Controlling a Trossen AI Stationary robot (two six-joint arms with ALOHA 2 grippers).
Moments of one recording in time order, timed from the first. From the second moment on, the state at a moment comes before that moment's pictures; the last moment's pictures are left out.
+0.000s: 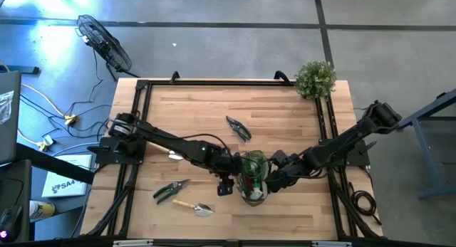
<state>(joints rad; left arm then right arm) -0.27 1.89 1.51 -0.63 -0.02 -0.37 0.50 1.43 0.85 -0.57 0.20 1.38</state>
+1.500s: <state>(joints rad) -0.38 1.75 1.51 -0.91 -0.28 0.31 0.98 1.17 0.75 -0.30 0.73 0.68</state>
